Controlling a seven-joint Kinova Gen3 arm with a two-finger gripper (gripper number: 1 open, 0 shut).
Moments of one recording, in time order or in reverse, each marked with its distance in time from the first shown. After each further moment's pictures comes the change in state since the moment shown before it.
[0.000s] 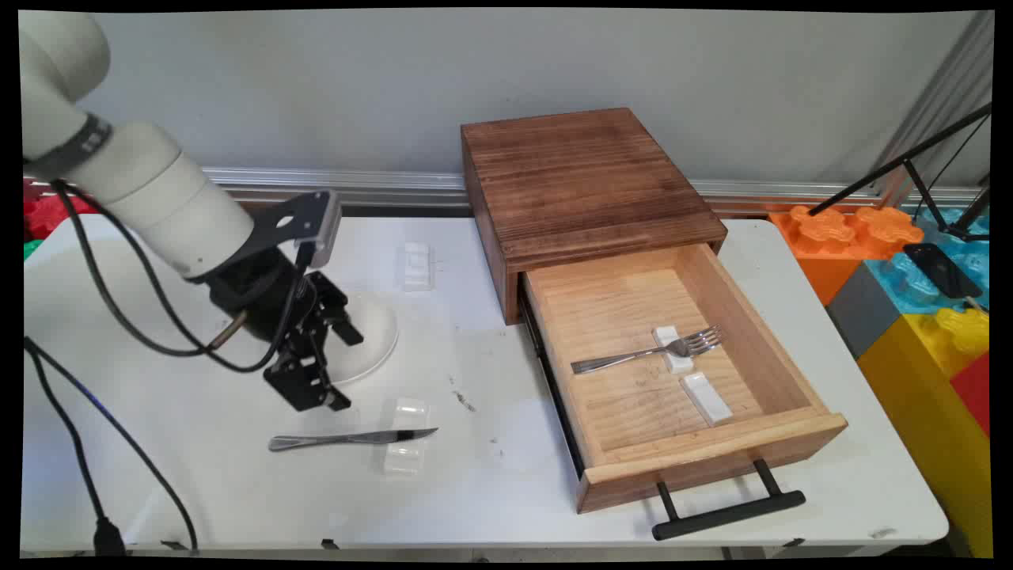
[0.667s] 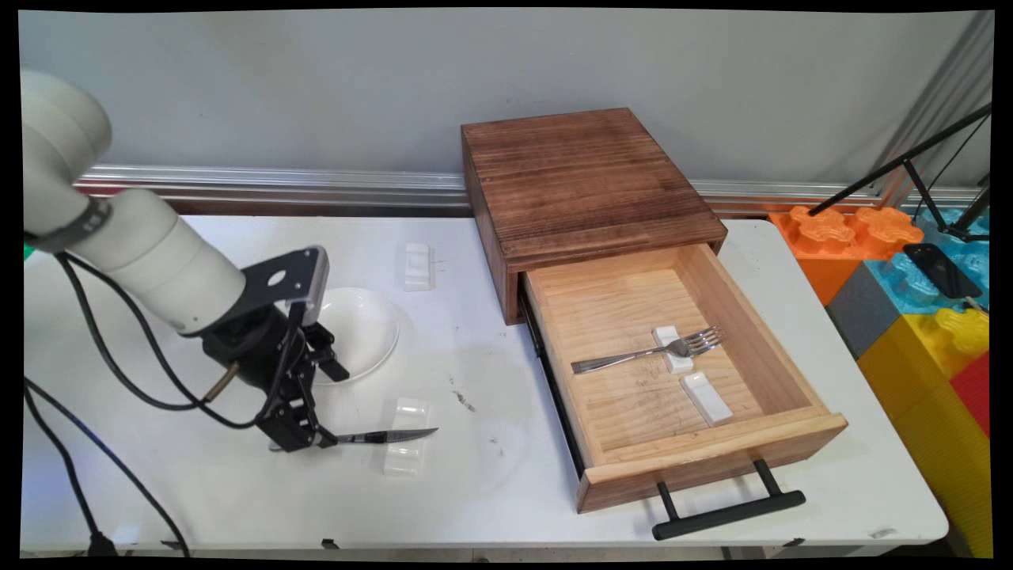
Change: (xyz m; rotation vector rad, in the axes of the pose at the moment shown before) arm -0.036 0.016 0.041 0.013 -0.023 -0.019
